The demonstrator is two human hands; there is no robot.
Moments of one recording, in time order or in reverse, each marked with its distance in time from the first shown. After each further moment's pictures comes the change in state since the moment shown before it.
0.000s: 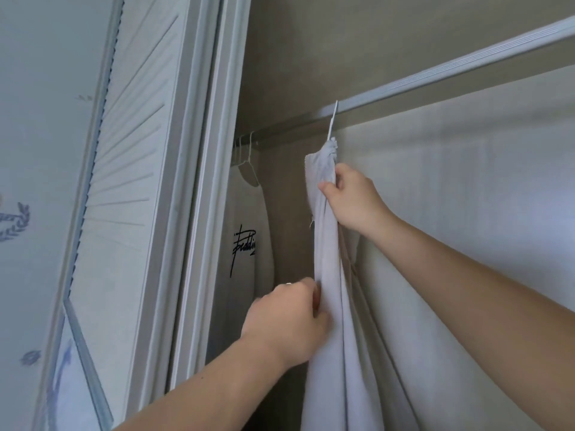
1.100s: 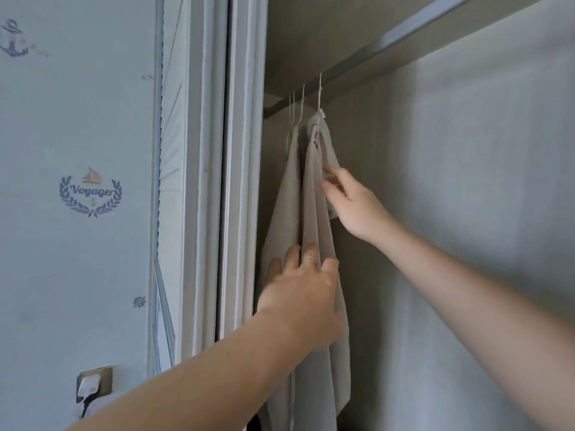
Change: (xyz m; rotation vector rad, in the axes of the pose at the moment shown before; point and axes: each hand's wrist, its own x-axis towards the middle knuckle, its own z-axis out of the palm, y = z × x) left_hand 0.000 -0.041 0.002 0.608 -0.127 -0.151; right_hand -0.020 0.026 0.129 0.429 -0.326 -0.027
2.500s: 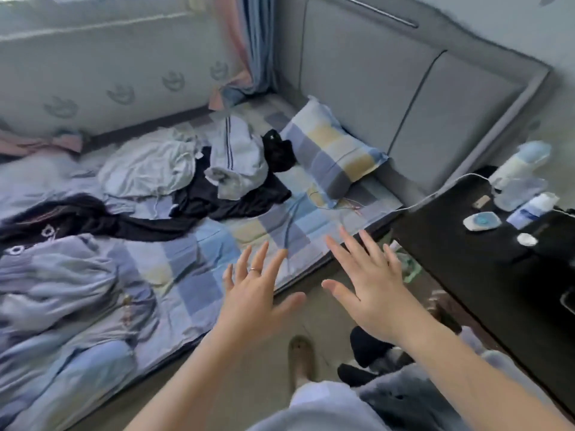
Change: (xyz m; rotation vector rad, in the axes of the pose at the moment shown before) left_hand -1.038 -0.143 -0.036 -0.087 -0.234 -1.736; right_hand -0.689 -0.634 0.446 0.240 -1.370 -0.919
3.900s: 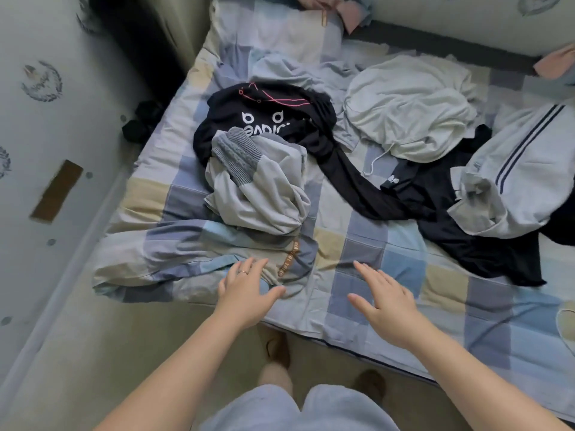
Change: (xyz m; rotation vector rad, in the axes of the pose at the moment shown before) left_hand -0.055 -0.499 -0.007 -0.518 -0.013 -1.132; right_hand 0.393 -0.359 0.263 -0.171 -0.781 -0.439
